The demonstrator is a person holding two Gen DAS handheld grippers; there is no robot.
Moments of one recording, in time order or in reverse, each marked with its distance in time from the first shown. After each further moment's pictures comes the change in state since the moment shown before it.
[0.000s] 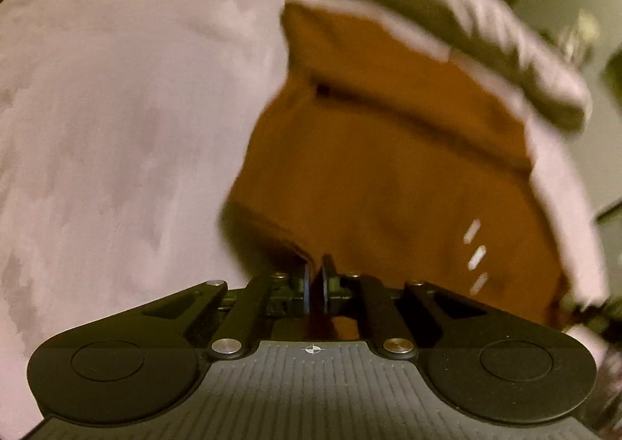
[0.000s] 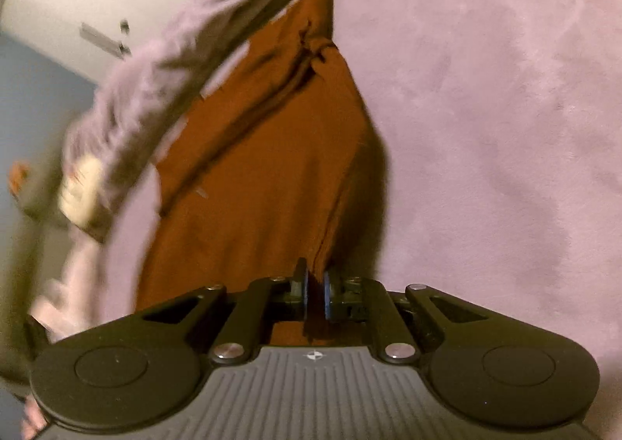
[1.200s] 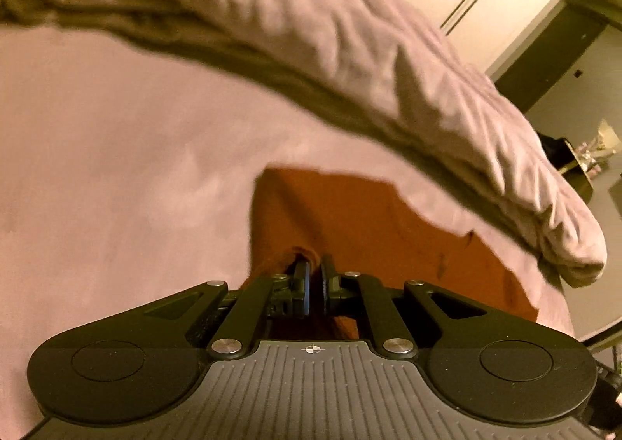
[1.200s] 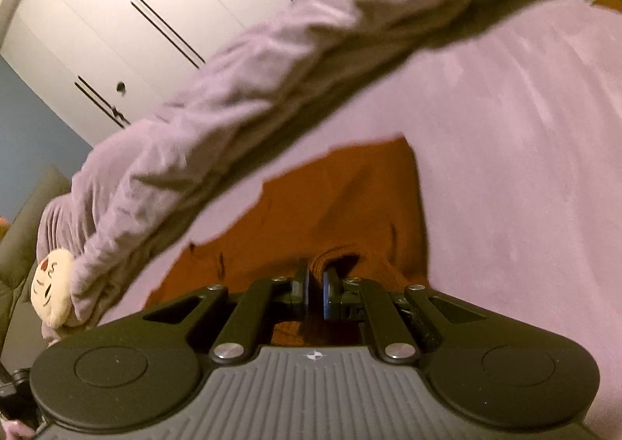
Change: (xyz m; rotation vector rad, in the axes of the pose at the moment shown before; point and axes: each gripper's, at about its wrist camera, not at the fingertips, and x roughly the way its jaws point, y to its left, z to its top) left arm 0.094 -0.012 0.181 -0.129 -0.221 0.016; right arm 0.128 0.071 0.178 -0.102 -0.272 -0.060
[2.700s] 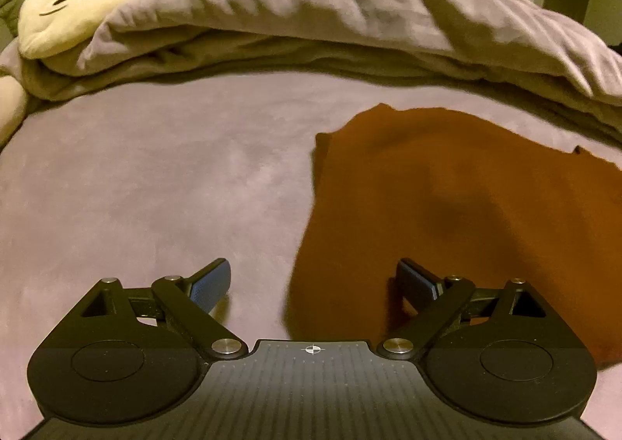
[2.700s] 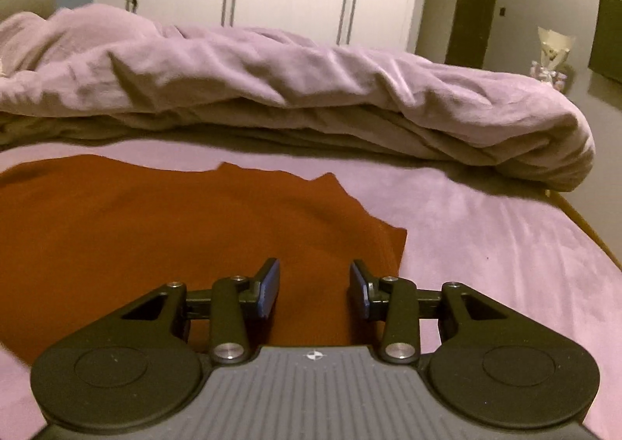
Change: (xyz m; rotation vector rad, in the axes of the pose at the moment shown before) left arm 0.048 -0.012 -0.056 0.293 -0.053 0.344; right arm 0.049 0.050 -0.041 -0.696 -0.157 -0.349
